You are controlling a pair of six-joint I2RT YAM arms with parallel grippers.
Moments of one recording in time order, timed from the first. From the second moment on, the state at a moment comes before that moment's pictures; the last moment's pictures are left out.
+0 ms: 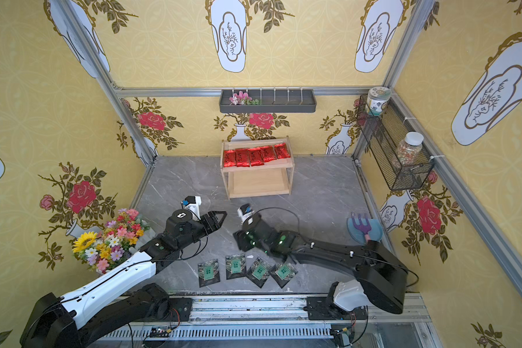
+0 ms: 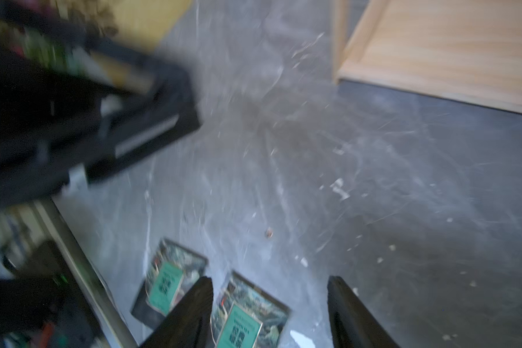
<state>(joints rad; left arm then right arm) -0.60 0.98 0.51 0.00 0.07 -0.93 1.13 1.48 0.85 -0.13 0.20 0.38</state>
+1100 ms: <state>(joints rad) -0.57 1.08 0.42 0.02 0.13 -0.98 1.11 1.76 0.86 -0.07 0.13 0.20</state>
